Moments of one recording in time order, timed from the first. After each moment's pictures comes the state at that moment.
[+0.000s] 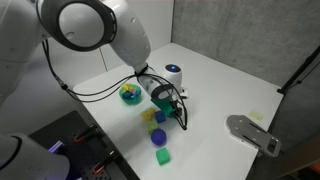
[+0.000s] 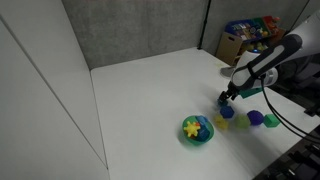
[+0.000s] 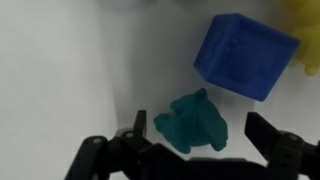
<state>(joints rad) -0.11 0.80 -0.05 -1.96 0.09 2.80 -0.14</state>
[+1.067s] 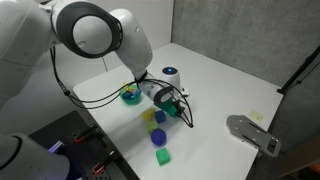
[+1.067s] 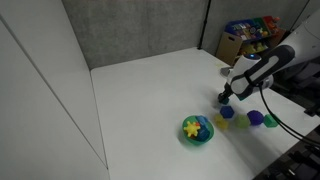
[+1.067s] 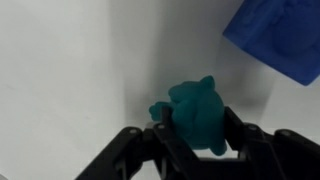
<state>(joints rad) -0.09 0.87 -0.08 -1.91 -0.03 2.93 -0.14</state>
